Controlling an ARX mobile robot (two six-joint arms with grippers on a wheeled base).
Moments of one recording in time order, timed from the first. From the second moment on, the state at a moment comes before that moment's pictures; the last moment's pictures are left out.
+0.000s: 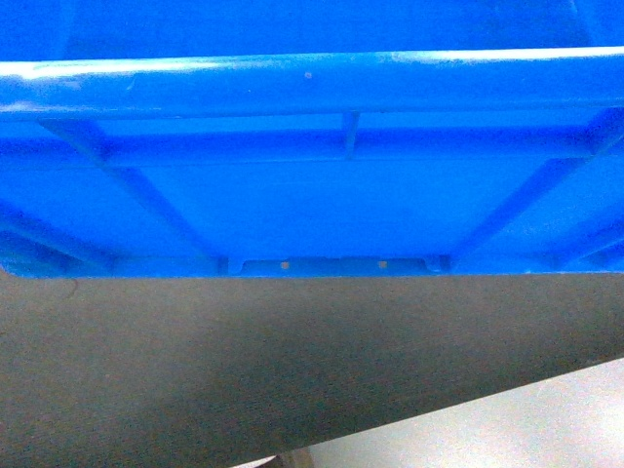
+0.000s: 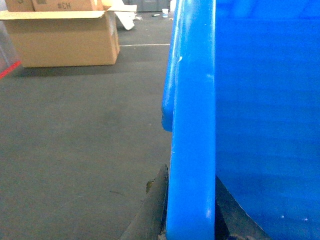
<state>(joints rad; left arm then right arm) -0.43 0.88 0.47 0.37 -0.56 0.00 0.44 0.96 0.63 0.13 0.54 0.11</state>
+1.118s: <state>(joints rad) -0.43 0.88 0.47 0.38 -0.57 0.01 0.44 0.96 0.63 0.13 0.54 0.11</state>
